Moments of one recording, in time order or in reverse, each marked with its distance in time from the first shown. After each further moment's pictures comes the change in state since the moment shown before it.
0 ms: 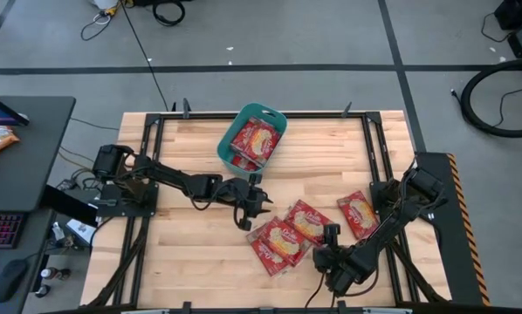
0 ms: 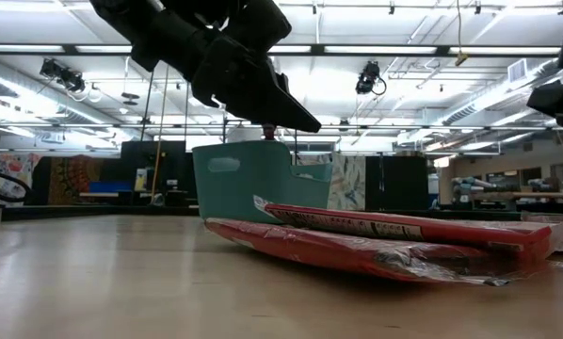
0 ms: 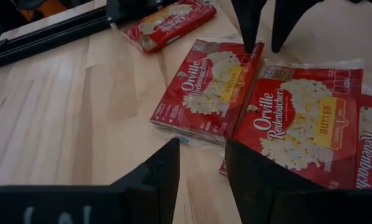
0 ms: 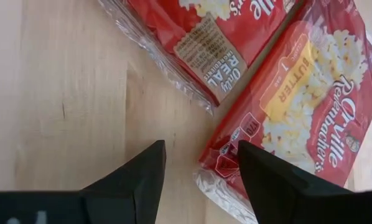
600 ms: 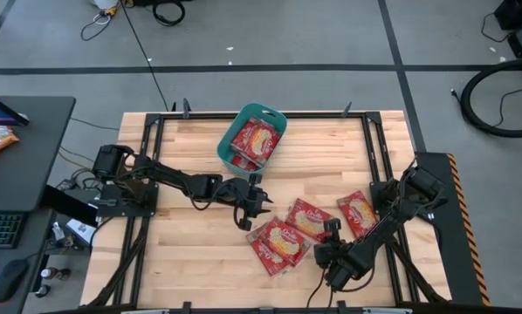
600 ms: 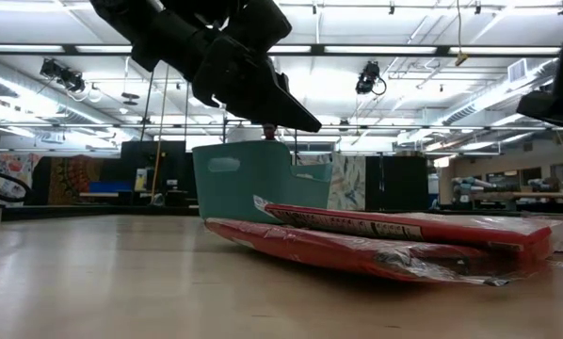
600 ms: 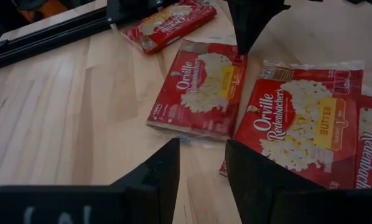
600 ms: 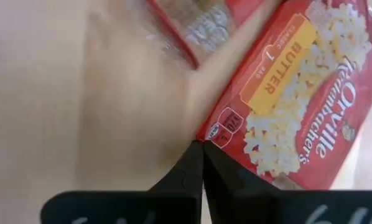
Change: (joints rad) left arm 0.000 0.000 0.000 0.002 0.000 0.000; right arm -0.021 -0.012 -0.008 -0.074 -0.035 -0.087
